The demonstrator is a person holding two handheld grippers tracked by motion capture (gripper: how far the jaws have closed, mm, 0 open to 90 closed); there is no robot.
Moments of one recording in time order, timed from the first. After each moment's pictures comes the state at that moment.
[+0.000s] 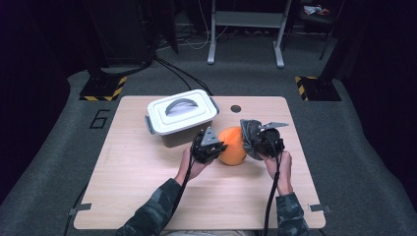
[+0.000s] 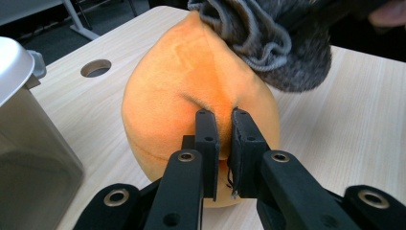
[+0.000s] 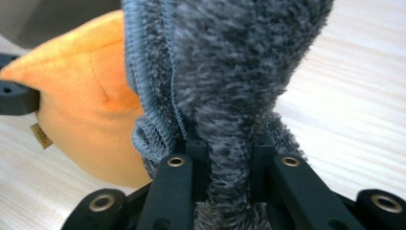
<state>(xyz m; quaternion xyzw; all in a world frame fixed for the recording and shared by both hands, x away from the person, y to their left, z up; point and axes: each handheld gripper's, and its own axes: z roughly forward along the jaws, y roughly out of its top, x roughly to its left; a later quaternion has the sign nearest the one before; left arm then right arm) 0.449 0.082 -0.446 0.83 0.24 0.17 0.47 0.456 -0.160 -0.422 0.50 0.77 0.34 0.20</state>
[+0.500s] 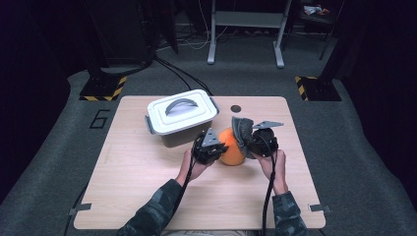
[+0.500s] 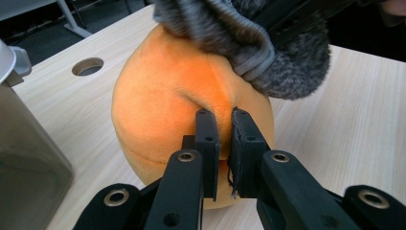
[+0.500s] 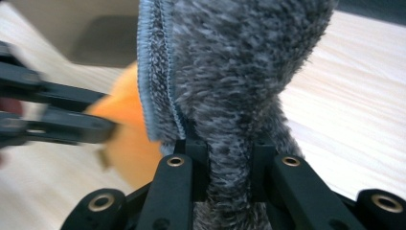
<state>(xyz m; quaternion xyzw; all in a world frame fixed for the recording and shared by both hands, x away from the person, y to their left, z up) 0.450 0.082 -0.450 0.83 0.24 0.17 0.47 0.455 -0.144 -0.418 0.46 0.78 0.37 0.19</state>
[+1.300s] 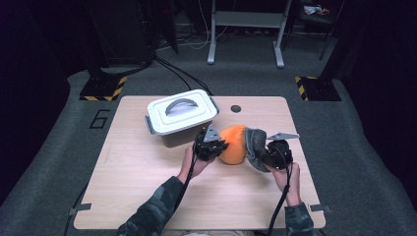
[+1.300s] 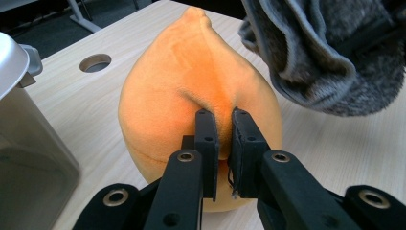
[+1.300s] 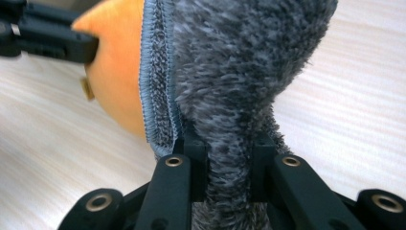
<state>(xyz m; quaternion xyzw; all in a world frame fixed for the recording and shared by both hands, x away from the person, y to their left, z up) 0.458 0.077 -0.444 0.83 0.26 0.17 0.46 0.421 -0.183 -0.431 0.49 0.78 0.36 0.16</state>
